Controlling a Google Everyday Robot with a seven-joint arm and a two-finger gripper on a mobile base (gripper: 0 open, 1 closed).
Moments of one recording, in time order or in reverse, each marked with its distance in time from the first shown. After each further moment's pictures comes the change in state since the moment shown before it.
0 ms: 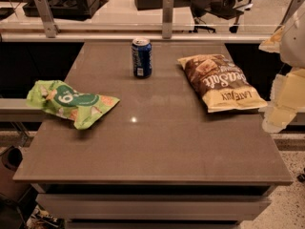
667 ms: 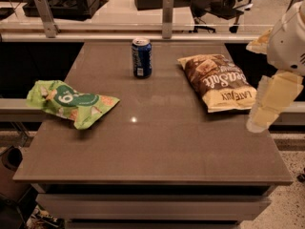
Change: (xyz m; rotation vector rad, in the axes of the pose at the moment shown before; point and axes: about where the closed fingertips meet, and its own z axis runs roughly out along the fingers) arm -0.022 0.001 0.010 0.007 -0.076 -0.016
